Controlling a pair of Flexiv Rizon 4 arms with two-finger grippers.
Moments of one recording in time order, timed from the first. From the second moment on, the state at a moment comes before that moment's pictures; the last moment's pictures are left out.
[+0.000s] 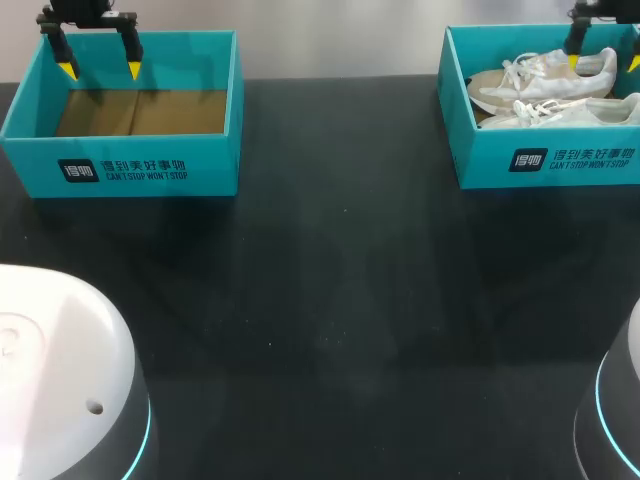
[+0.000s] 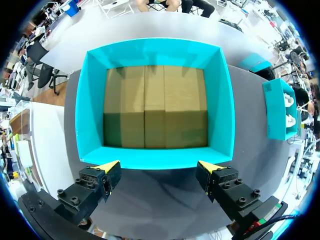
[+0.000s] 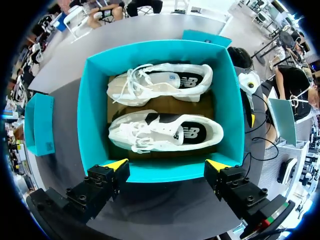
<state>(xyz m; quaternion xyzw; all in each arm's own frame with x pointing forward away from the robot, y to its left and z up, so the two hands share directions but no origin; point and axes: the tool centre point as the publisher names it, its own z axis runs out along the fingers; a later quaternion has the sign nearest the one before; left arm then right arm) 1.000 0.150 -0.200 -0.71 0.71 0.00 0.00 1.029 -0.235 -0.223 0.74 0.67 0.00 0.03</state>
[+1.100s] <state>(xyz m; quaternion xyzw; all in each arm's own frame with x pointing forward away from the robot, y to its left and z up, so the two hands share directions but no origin) 1.000 0.150 -0.200 -0.71 0.71 0.00 0.00 1.046 -0.307 -0.266 0.76 0.65 -0.04 0.05</state>
